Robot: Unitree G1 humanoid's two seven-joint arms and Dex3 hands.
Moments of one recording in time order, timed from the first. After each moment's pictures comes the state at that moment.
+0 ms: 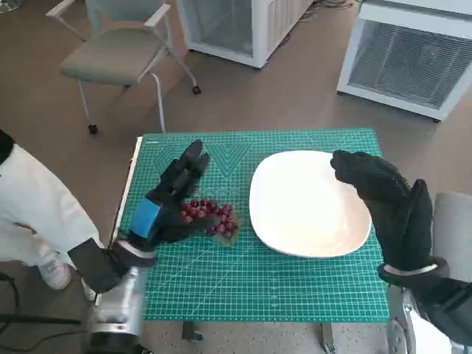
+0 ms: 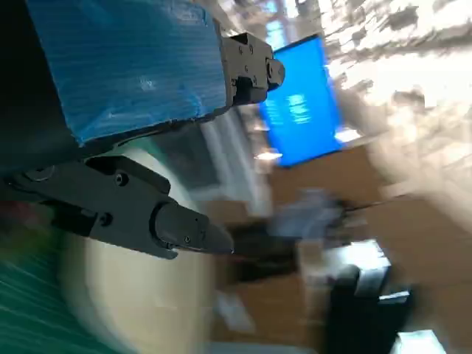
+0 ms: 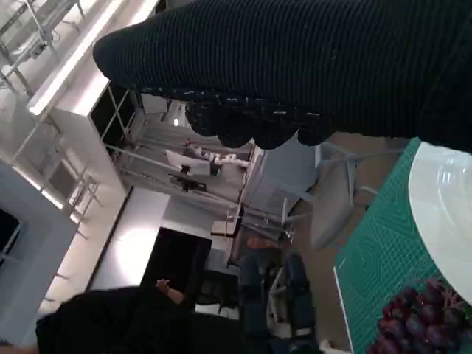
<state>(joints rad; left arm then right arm) -0.43 0.34 0.10 0.30 -0.04 -0.33 -0.49 -0.35 -0.18 -0.11 -0.03 0.29 -0.25 0.34</state>
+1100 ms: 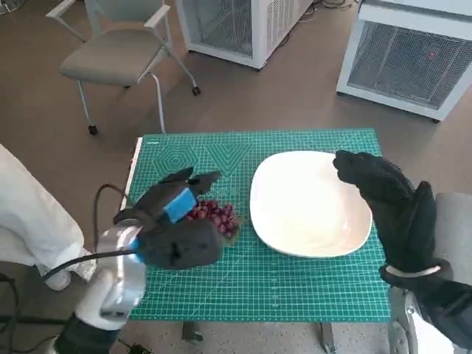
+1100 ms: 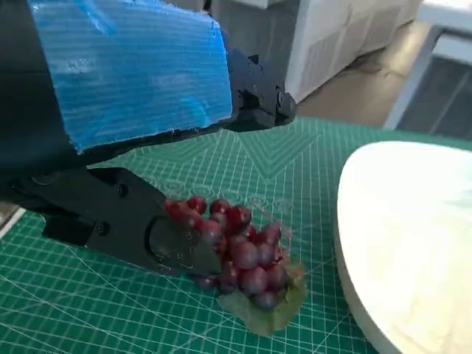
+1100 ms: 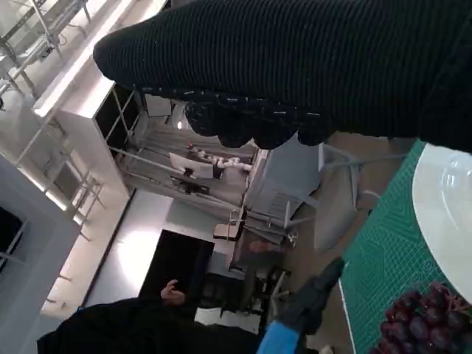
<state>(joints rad) -0.58 0.47 -0.30 0.02 0.70 0.41 -0.48 -0.35 -0.19 -0.12 -0.04 0.29 -0.25 0.34</state>
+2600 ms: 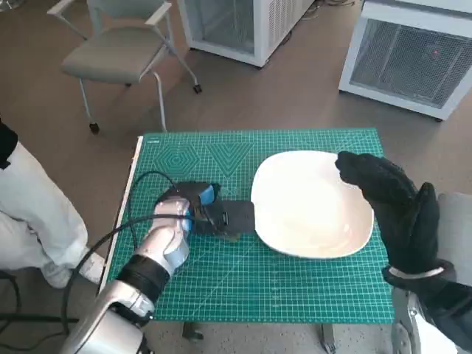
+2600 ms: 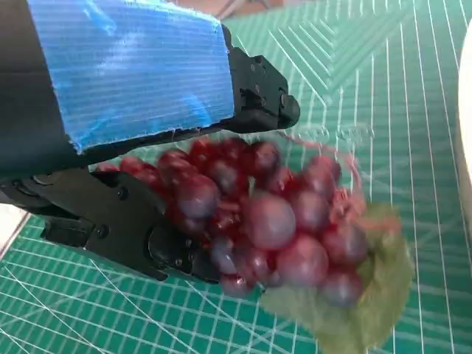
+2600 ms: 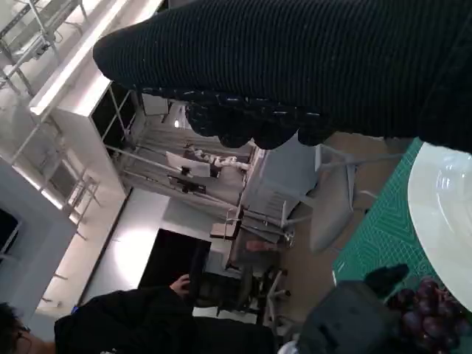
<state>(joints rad) -0.98 0.25 -0.54 1.01 0.74 0.31 -0.29 -0.33 -0.19 -0.12 -0.06 0.29 -0.25 0.34</state>
